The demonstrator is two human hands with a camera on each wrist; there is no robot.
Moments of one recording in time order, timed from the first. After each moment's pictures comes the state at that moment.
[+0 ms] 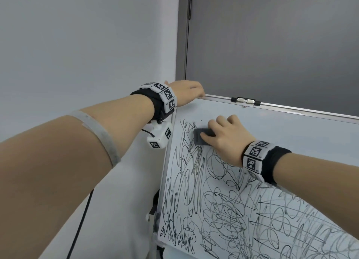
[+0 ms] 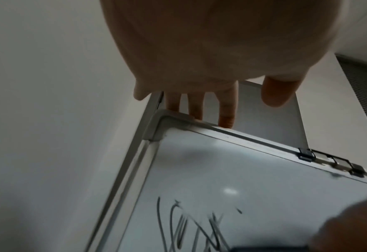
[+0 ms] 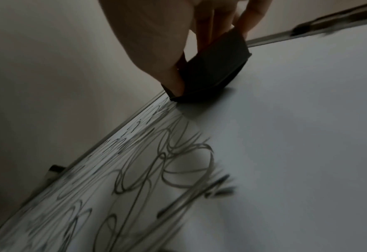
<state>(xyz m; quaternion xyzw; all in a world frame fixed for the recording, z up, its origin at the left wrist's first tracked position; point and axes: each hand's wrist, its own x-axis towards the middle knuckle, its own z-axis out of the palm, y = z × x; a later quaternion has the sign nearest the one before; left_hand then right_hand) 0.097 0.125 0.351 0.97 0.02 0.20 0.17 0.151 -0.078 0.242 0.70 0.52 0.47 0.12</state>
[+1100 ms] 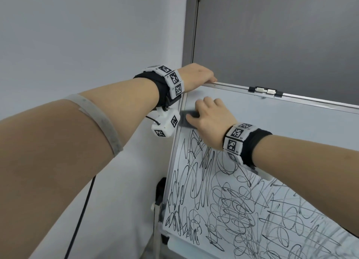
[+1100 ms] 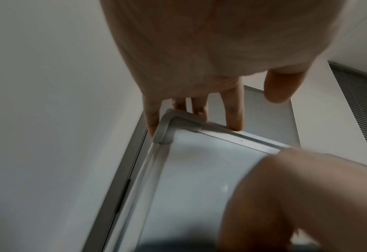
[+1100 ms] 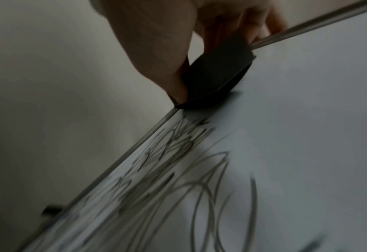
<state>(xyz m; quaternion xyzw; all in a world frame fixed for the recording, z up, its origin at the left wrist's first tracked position) 0.091 0.128 0.358 0.95 -0.02 0.17 0.28 0.131 -0.002 0.252 0.72 0.50 0.45 0.17</state>
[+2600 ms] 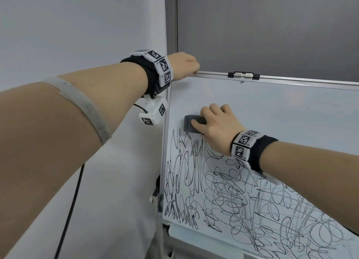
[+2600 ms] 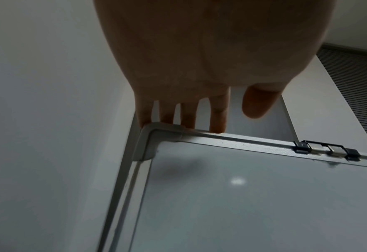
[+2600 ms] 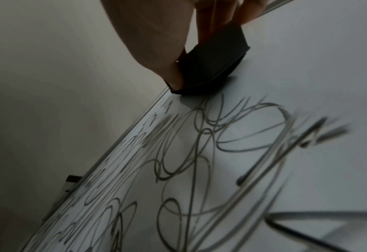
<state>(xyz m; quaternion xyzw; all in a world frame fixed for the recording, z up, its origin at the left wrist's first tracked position) 0.078 0.093 0.369 0.97 0.05 0.18 0.13 0.137 -0.063 0.209 0.75 0.49 0.44 0.11</state>
